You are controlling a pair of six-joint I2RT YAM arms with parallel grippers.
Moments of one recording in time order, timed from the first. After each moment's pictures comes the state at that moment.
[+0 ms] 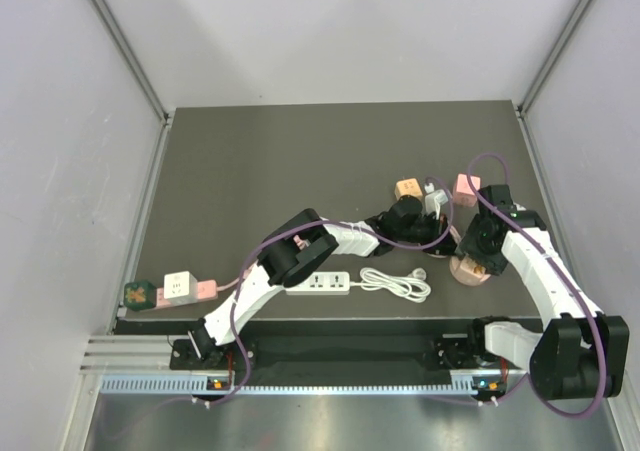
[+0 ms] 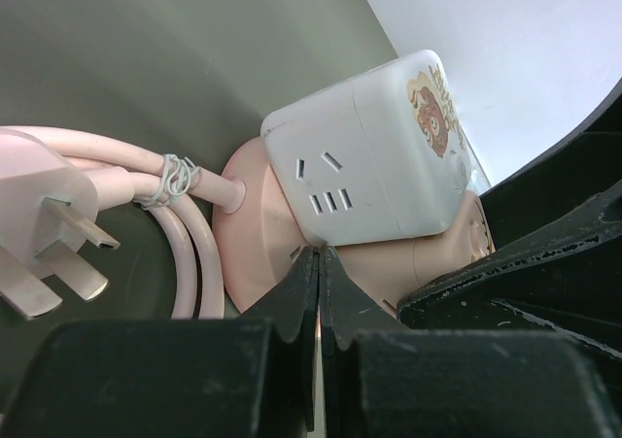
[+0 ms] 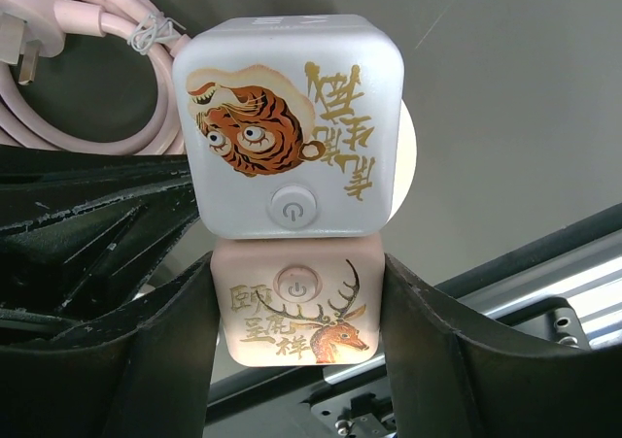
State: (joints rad) left arm -1.01 2.48 1.66 0.57 0.56 -0.84; right arm 0.05 1.11 0.77 -0.95 0.20 0.59
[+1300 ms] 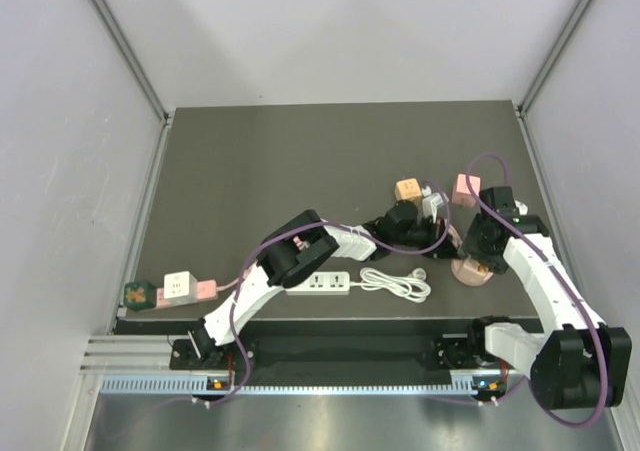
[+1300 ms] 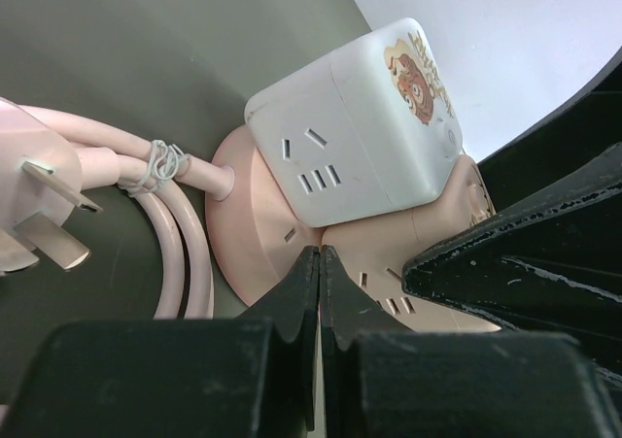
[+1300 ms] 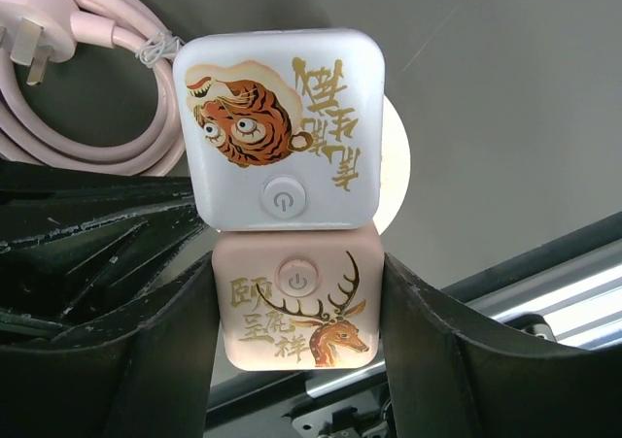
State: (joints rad) left arm -1.02 2.47 1.59 0.67 0.56 -0.86; right arm 0.05 1.06 0.76 -0.92 0.22 0.53
